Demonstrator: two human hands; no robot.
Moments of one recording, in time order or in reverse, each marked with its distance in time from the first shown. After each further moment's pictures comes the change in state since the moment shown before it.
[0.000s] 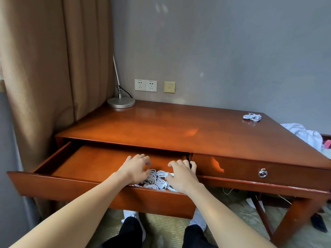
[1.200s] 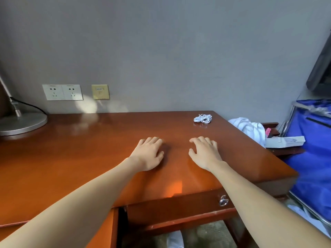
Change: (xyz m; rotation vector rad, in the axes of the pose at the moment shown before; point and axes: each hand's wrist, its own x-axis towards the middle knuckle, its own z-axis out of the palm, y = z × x) left_hand 0.310 0.193 0.034 0.026 0.040 0.397; right_hand 0.130 0.307 -0.134 -0.174 0.258 0.333
